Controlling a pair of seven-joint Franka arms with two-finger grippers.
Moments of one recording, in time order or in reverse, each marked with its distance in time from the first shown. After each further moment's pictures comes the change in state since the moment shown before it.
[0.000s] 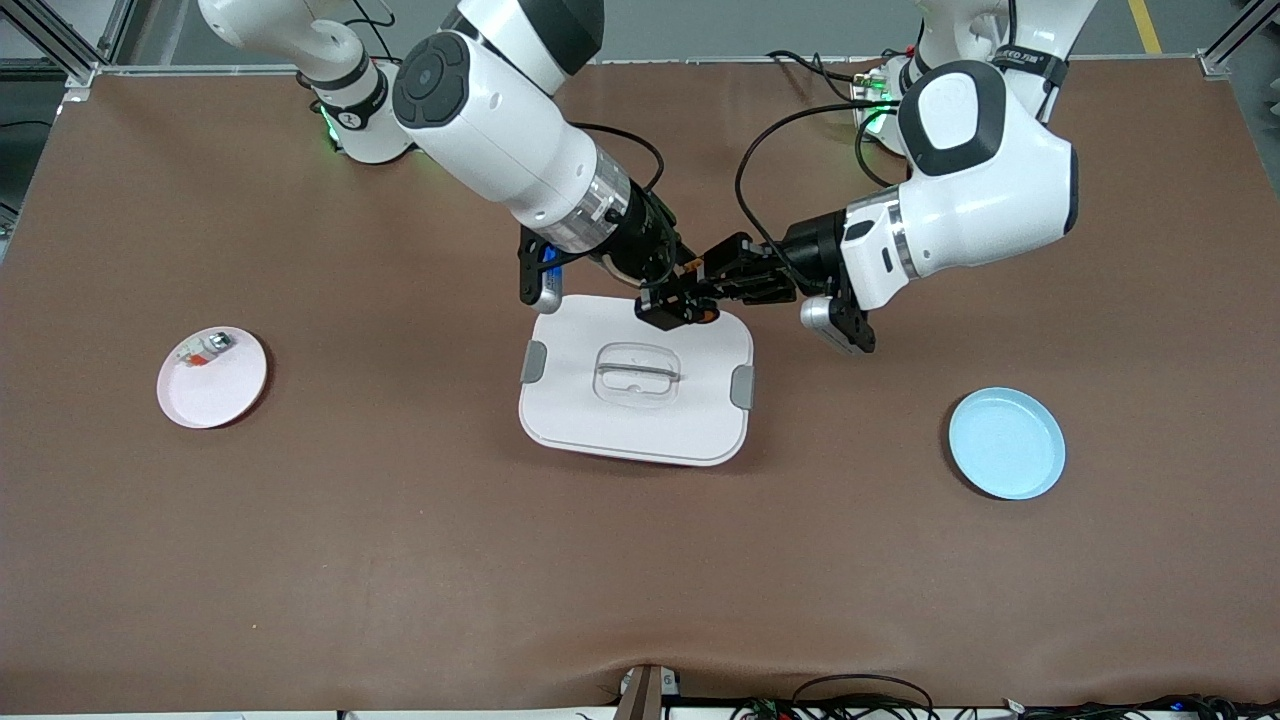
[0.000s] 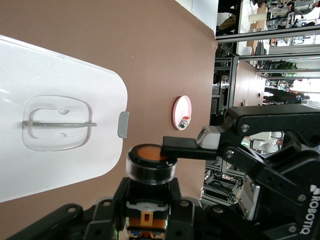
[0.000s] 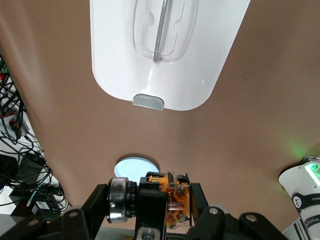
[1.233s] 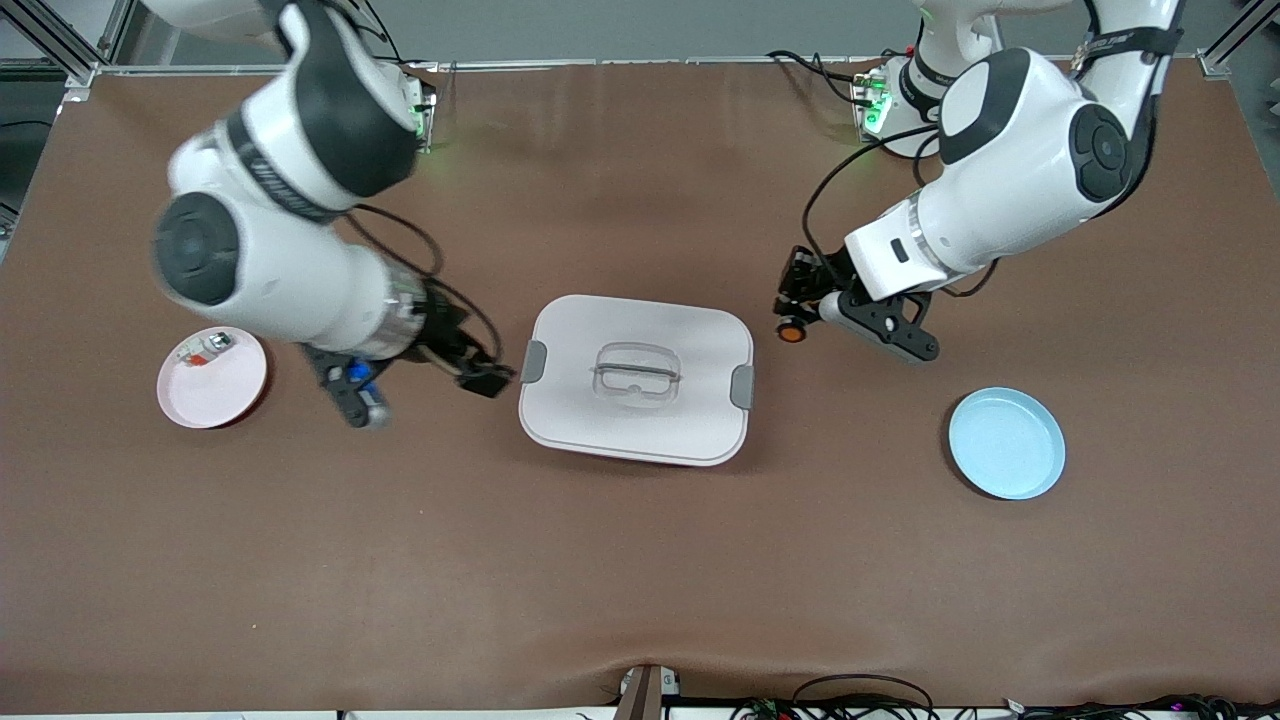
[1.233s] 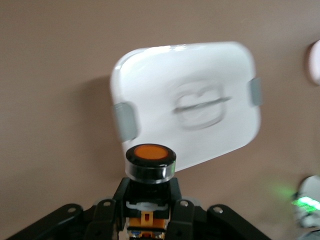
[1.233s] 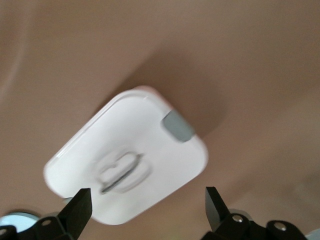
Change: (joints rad) left arm 0.077 -0.030 0.003 0.044 0.714 -0.213 -0.011; right arm -0.319 -0.007 -0.034 0.045 -0.130 -0.525 -0.901
